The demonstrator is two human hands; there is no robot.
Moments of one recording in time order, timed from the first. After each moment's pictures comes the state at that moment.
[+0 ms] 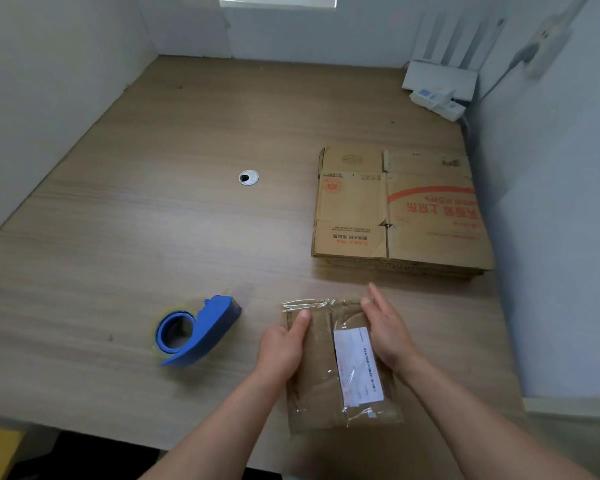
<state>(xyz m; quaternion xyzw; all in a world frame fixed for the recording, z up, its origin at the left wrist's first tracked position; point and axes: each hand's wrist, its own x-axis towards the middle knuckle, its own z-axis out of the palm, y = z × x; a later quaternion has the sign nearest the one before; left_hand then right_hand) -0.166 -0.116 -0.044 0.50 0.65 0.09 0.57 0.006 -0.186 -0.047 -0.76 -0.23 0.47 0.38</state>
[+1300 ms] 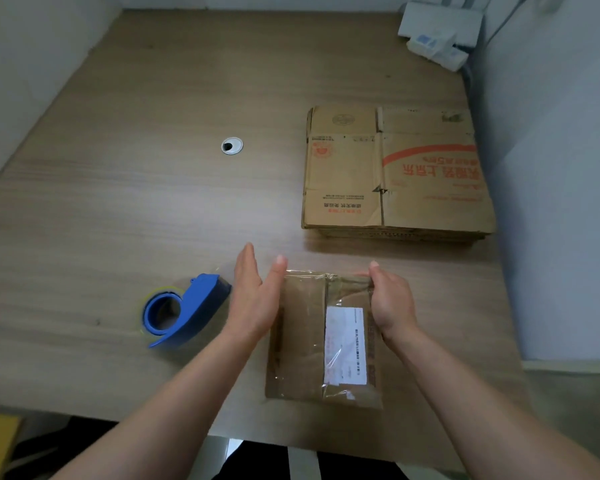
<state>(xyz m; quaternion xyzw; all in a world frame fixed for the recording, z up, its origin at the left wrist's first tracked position) -0.171 -0.081 -0.027 0.62 0.59 0.14 0.50 0.006 -0.182 -0.054 -0.78 -0.13 0.39 0.48</state>
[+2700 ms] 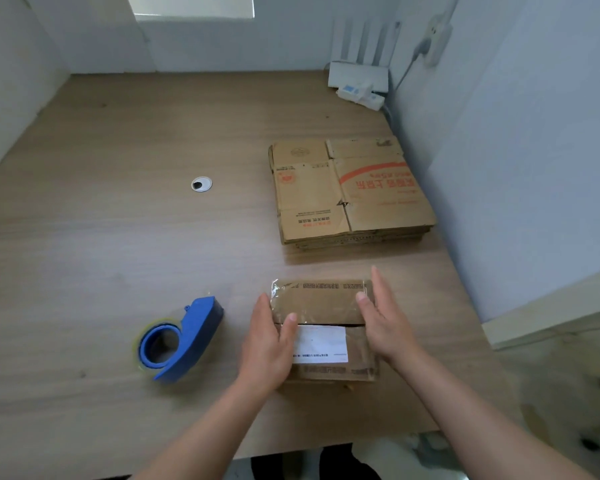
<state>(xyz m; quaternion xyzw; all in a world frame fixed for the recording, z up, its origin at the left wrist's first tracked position) -0.212 -0.127 -0.041 0.74 0.46 0.11 0.47 -0.040 -0.243 -0.034 -0.84 -0.28 0.28 0.37</state>
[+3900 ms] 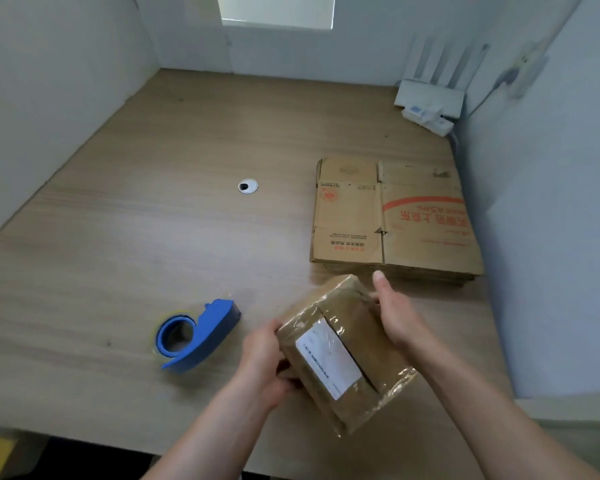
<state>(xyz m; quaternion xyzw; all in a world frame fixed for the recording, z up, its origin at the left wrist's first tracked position) -0.181 -0.128 0.042 0.21 0.62 0.17 0.73 0.007 -0.180 0.028 -0.84 -0.25 0.40 0.27</state>
